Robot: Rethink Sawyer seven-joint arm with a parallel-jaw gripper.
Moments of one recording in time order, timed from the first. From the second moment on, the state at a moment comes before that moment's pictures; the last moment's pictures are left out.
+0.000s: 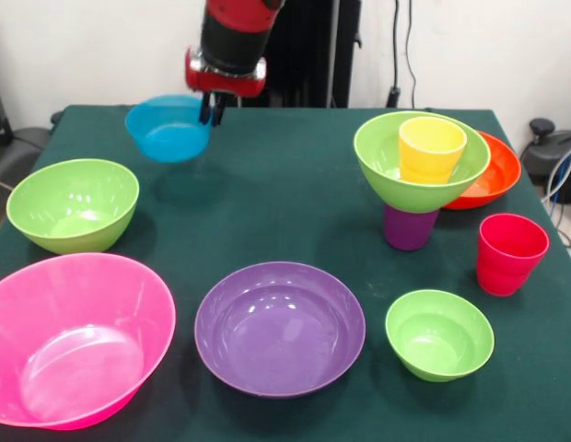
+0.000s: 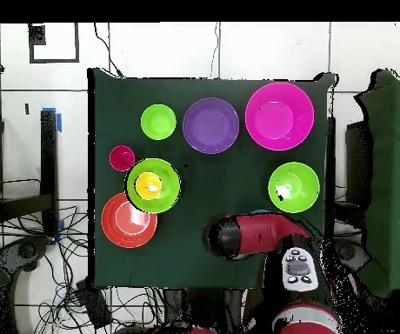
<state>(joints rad) -0.31 -0.61 -0.10 1.82 -0.51 0.52 1.68</state>
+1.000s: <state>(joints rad) -0.19 -0.75 -0.09 1.68 -0.44 0.75 1.68</state>
